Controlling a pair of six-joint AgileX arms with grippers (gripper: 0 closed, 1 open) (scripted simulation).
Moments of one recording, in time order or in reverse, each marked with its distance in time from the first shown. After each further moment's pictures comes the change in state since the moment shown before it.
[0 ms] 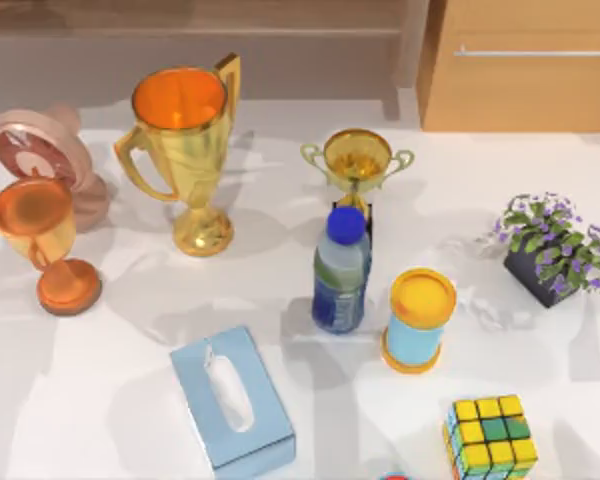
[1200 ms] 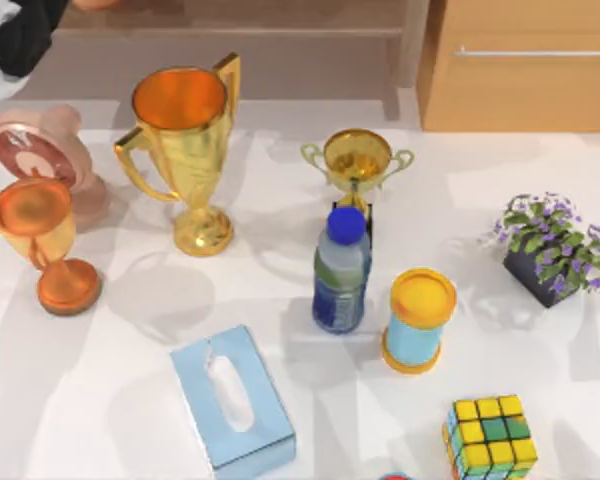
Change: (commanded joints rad) left arm -0.244 0.066 0.201 -0.264 -0.125 -0.028; right arm 0.000 0.000 0.000 0.000 0.000 0.000
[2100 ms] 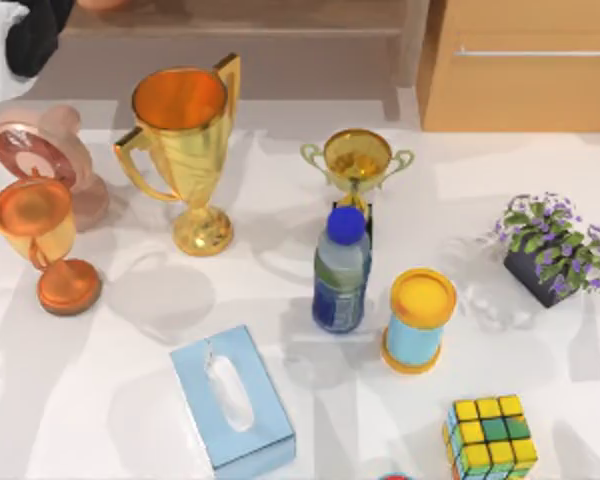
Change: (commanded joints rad) left arm 0.004 0.050 0.031 0.021 0.005 0.000; right arm 0.000 0.000 0.000 0.000 0.000 0.000
